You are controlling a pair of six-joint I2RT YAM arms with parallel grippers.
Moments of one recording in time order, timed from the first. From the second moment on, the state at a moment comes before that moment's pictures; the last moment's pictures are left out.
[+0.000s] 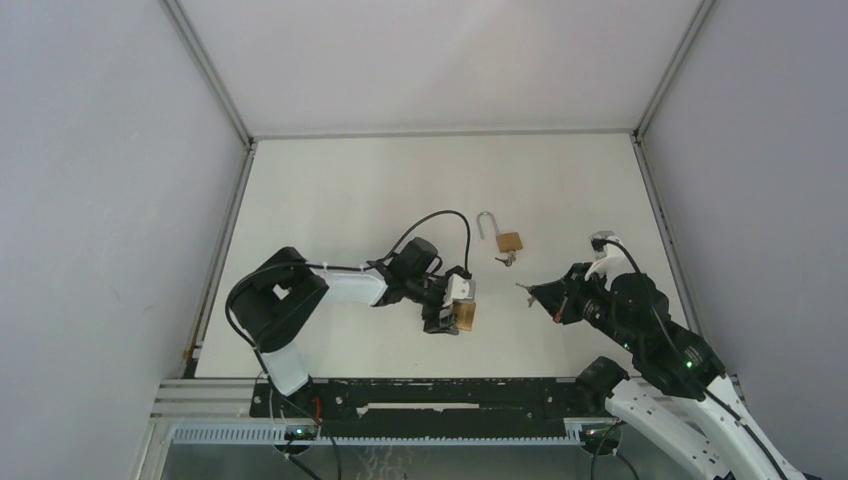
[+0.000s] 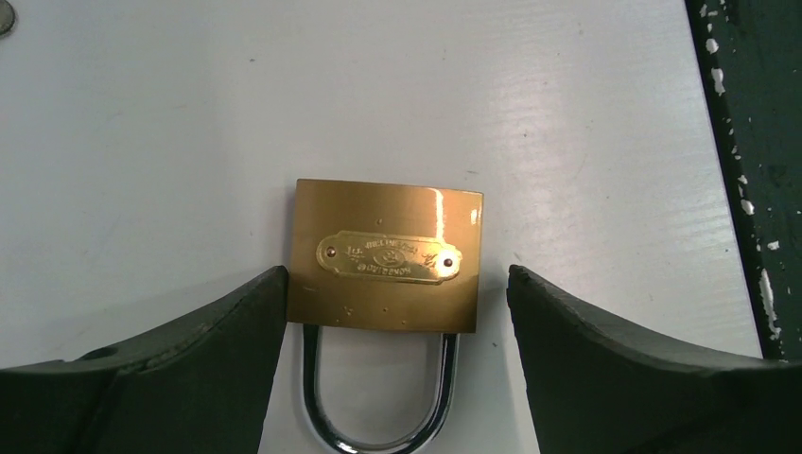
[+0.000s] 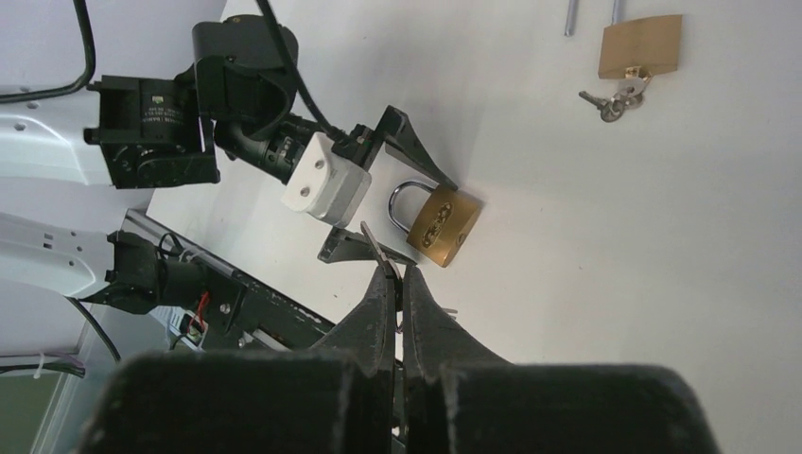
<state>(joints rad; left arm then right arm) -0.83 1.76 0.83 0.05 0.71 0.64 0.65 0.39 0.76 -0.78 0.02 0.60</state>
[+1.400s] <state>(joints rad) -0.83 1.80 0.80 0.20 0.72 0.60 0.65 0.44 0.76 -0.75 -0.03 0.61</state>
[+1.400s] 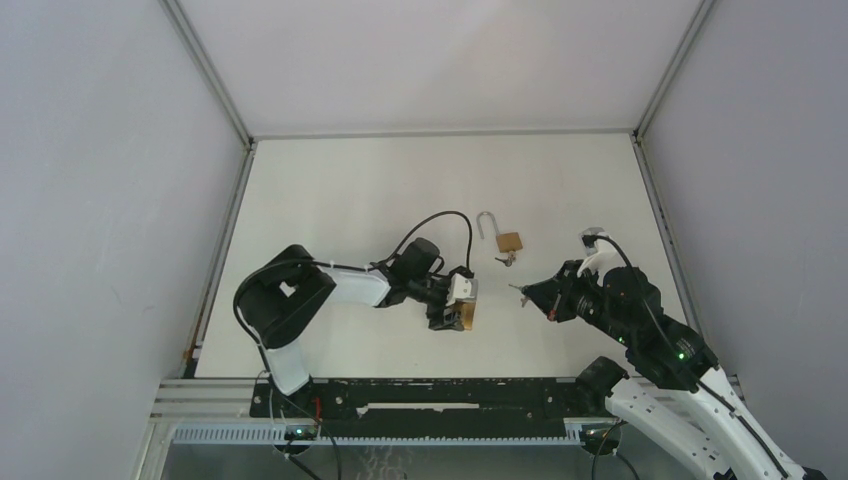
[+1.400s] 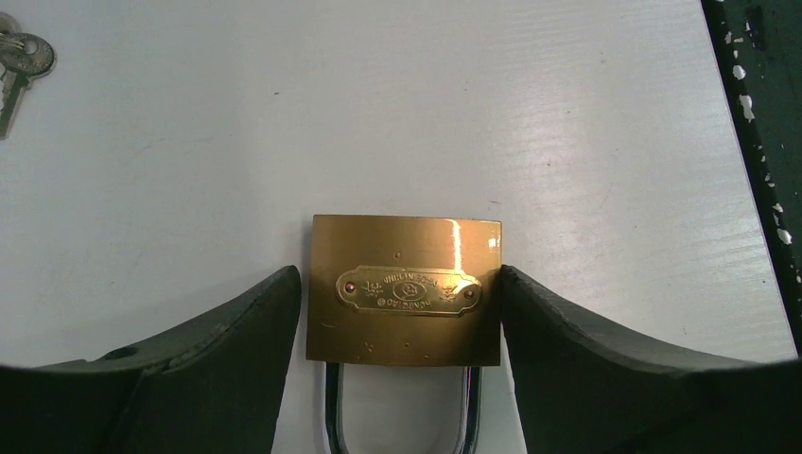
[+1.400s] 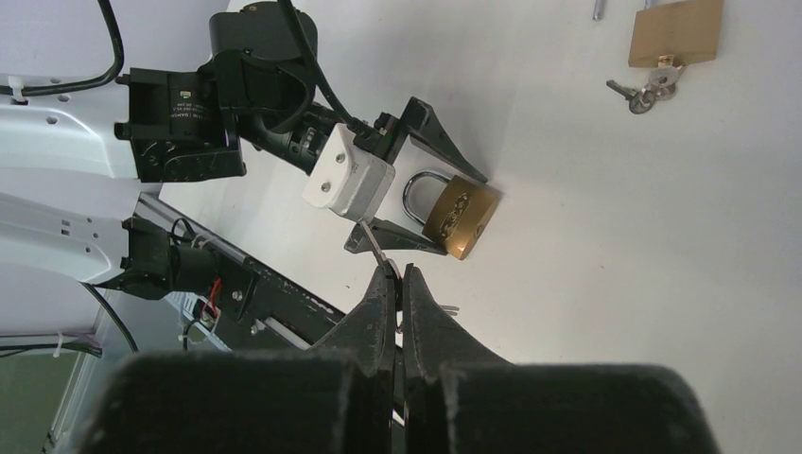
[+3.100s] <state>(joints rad) -0.74 1.29 0.85 -0.11 0.64 0.44 0.65 0.42 0.76 -0.75 -0.06 0.65</state>
